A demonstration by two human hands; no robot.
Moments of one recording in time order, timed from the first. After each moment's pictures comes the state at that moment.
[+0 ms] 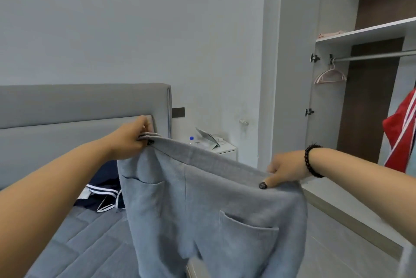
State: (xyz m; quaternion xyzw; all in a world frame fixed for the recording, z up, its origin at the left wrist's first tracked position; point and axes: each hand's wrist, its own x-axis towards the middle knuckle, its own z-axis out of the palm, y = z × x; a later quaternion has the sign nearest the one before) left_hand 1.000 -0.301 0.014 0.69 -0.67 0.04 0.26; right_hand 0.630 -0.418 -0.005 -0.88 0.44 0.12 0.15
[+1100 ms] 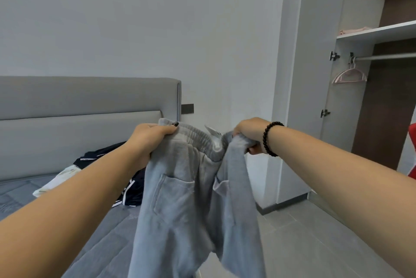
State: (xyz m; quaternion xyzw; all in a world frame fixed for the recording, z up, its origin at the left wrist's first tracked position) left_hand 0.973 -0.327 0.001 0.64 -0.37 -0.26 0.62; right_hand 0.760 -0.432 0.034 -0.73 0.50 -0.24 0.40
